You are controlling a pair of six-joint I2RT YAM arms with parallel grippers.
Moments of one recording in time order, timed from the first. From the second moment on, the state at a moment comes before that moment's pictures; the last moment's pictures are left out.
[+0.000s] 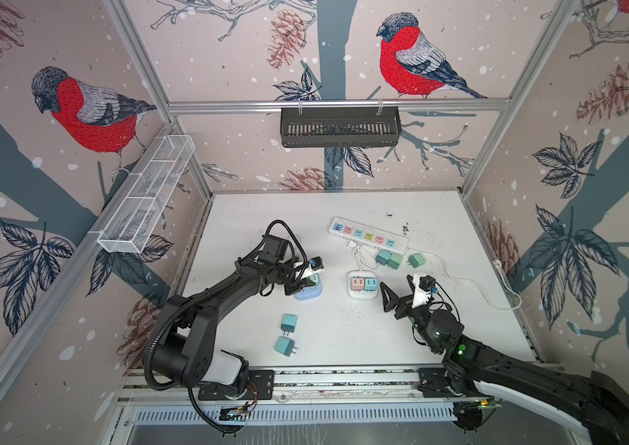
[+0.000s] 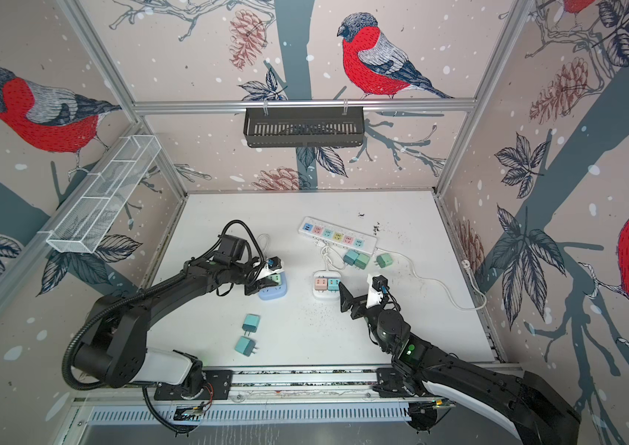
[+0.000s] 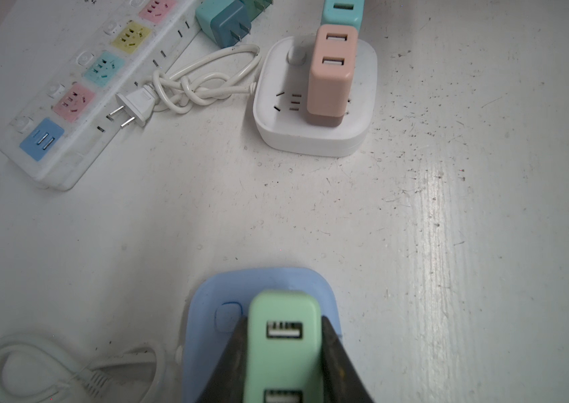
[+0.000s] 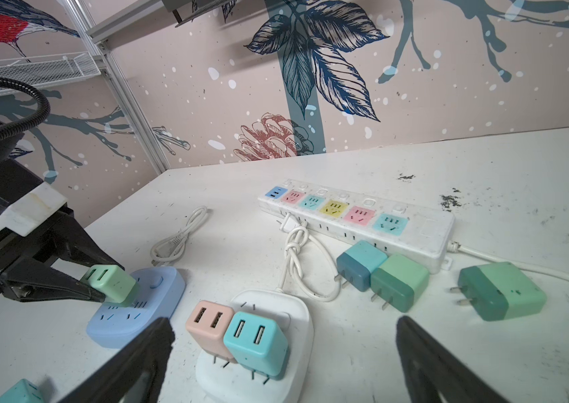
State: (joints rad) left arm -0.37 1.44 0.79 -0.34 0.60 0.92; right arm 0.91 0.68 0.00 0.60 0.47 0.29
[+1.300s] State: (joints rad) left arm -0.38 1.56 0.90 -0.45 0.64 0.97; right arm 0.91 0.70 0.00 0.61 0.45 0.29
